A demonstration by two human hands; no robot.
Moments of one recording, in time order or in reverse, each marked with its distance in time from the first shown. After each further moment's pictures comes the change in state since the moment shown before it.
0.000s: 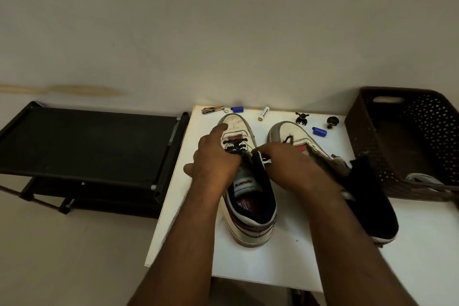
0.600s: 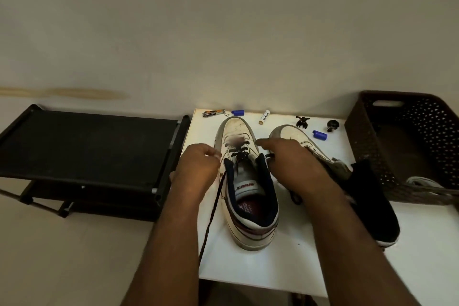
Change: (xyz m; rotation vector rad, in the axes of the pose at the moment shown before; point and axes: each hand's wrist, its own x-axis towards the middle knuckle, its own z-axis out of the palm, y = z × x) left_hand 0.006 -0.016 -0.027 -0.138 -0.077 -0.127; right_hand 0.000 -0.001 -0.004 -0.005 0.144 0.047
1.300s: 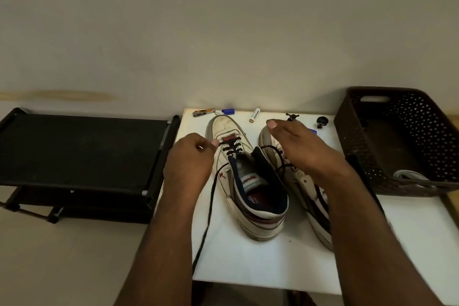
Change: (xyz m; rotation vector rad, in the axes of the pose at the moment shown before) left_hand -0.001 0.002 0.008 0.113 0.197 0.244; right_hand -0.004 0.019 -0.028 0.517 0.067 0.108
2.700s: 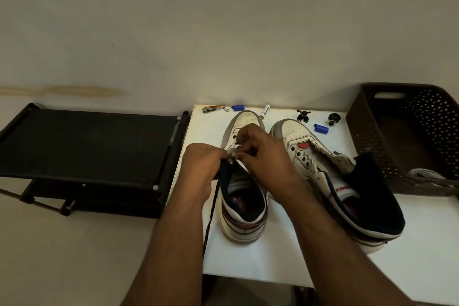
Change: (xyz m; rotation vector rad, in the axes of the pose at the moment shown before) left_hand -0.001 0.002 -0.001 -0.468 -0.177 -0.408; right_hand 0.006 0.003 0.082 0.052 0.095 -0.282
